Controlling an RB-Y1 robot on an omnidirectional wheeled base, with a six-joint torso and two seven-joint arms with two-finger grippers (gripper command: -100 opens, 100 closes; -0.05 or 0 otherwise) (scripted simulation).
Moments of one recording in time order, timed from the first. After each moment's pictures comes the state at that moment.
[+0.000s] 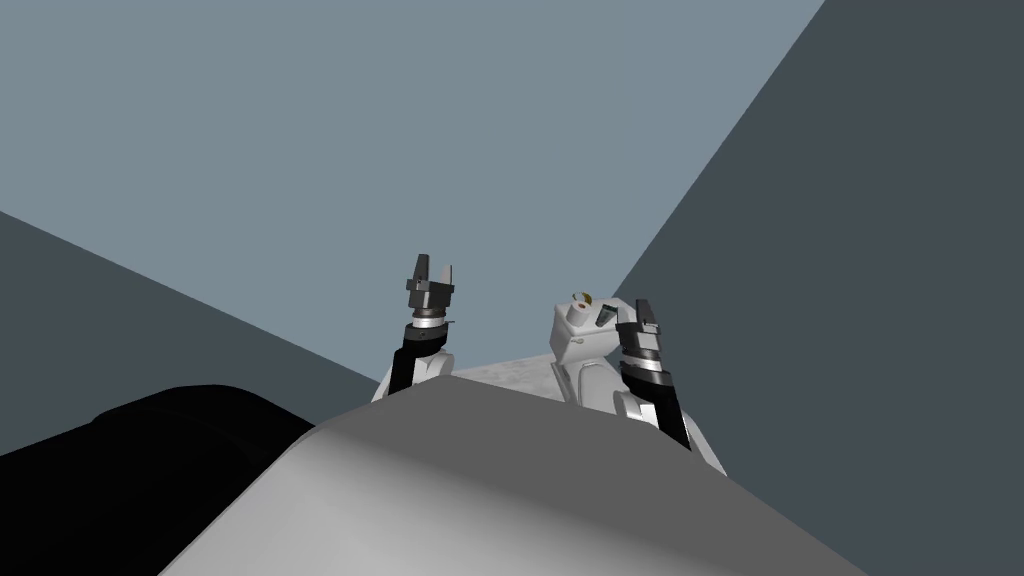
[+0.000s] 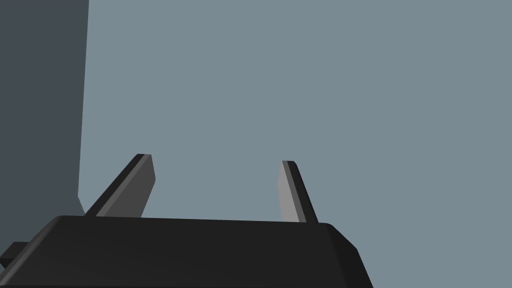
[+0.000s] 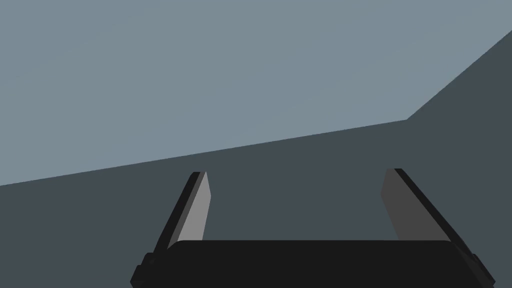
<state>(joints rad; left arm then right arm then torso) 0.48 0.05 -0.05 -2.36 0.06 -0.53 0.04 0.40 -0.21 -0.08 -2.01 -0.02 -0.57 0.02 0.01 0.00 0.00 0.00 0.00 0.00</state>
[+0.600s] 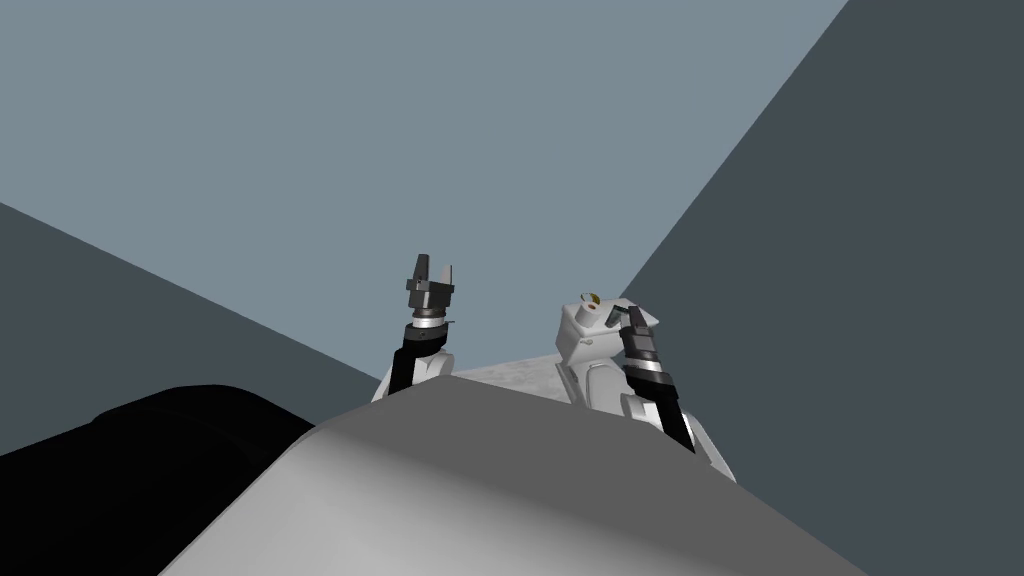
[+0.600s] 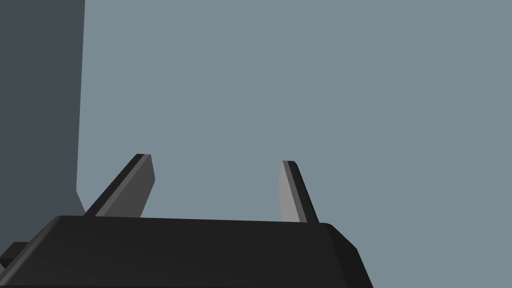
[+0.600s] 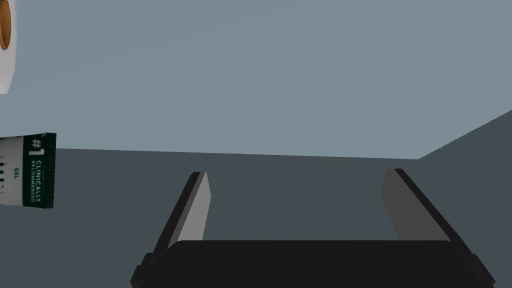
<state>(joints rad) 0.48 0.05 -0.05 -2.36 0.06 -0.53 0.04 0.37 -0.26 -0.13 -1.87 0.00 -0.55 0.10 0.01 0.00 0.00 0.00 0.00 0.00</state>
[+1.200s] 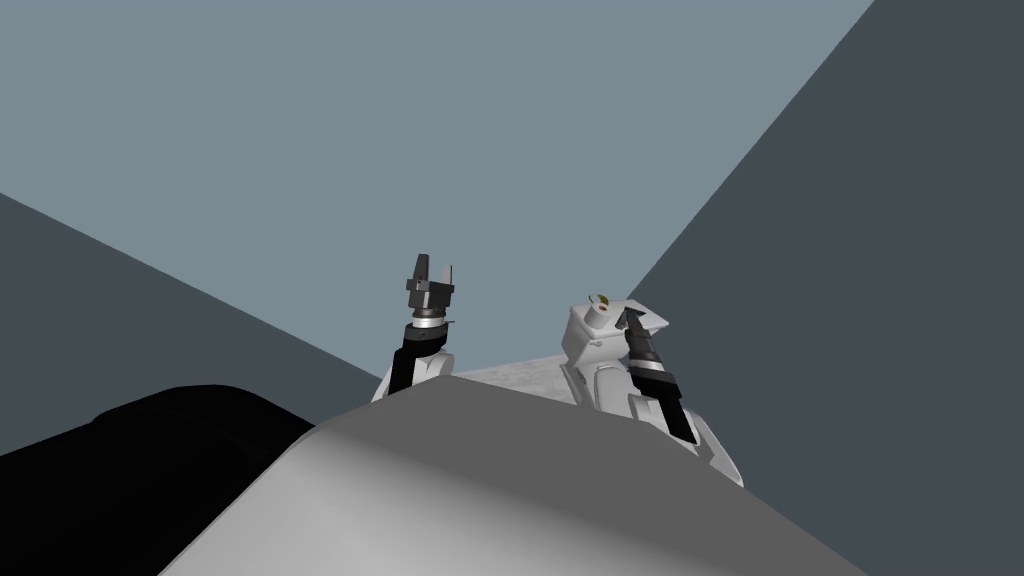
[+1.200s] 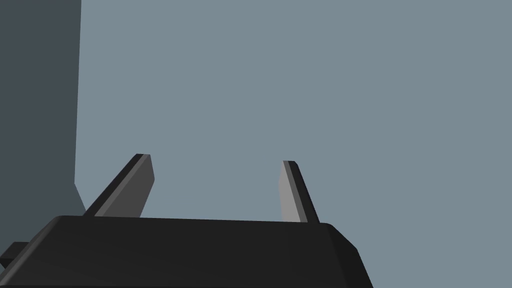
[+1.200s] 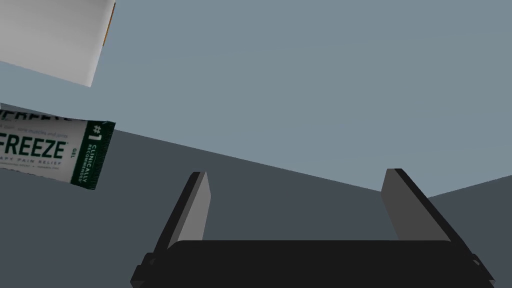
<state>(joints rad) 0.48 0.05 -0.05 -2.36 0.06 -0.53 0.04 0.30 -0.31 -0.18 -1.70 0.03 -0.53 0.19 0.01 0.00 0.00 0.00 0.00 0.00</state>
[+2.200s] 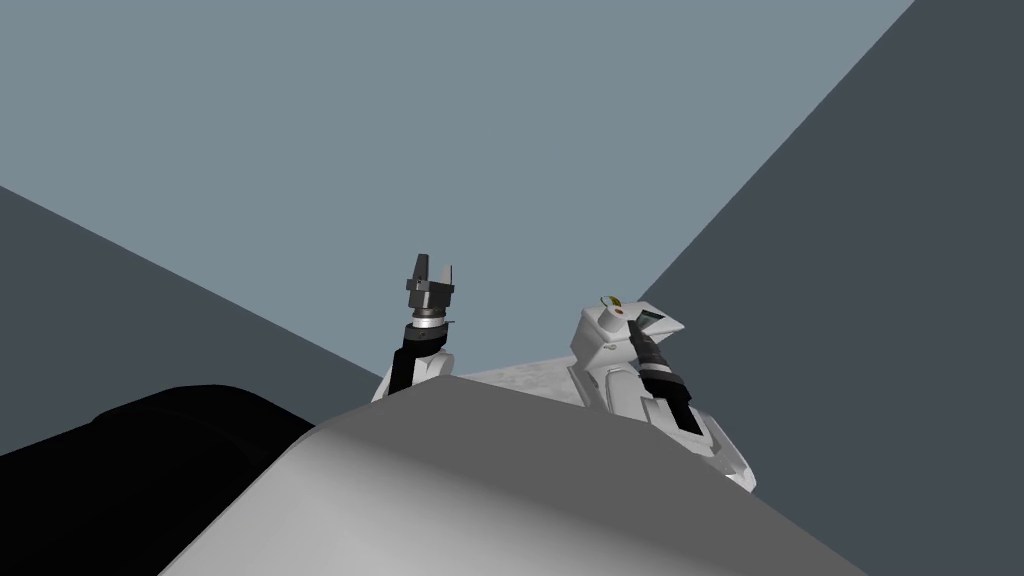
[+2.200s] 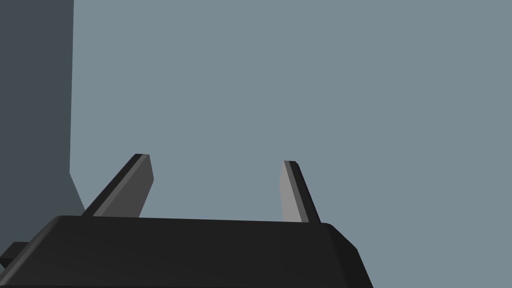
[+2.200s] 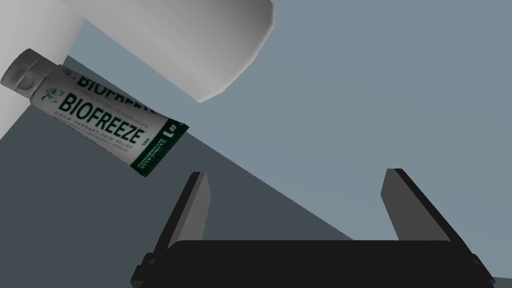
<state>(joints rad) 0.48 0.05 -0.05 -2.36 0.06 -0.53 0.04 0.20 -0.40 -0.25 -1.42 0.09 -0.50 0.34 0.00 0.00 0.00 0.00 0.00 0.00</state>
